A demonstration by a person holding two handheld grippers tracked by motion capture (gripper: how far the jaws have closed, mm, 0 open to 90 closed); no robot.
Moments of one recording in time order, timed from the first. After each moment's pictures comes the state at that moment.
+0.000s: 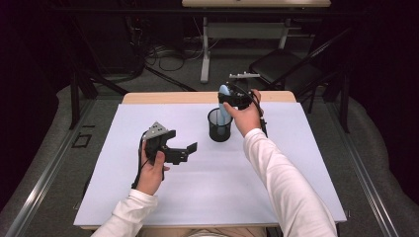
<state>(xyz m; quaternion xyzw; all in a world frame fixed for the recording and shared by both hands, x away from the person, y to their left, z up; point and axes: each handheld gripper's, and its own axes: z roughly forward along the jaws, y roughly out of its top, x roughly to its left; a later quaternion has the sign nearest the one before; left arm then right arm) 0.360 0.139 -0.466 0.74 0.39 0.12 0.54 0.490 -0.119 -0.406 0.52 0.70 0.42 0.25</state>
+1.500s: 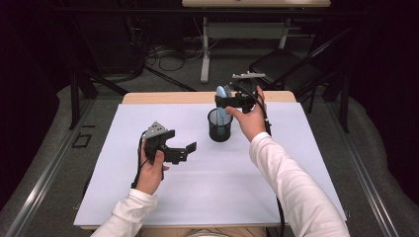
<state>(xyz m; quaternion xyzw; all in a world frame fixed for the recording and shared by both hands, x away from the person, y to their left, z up) 0.362 0.141 -0.467 0.73 0.39 0.12 0.54 0.473 -0.127 -0.393 0.50 0.71 0.43 0.25</state>
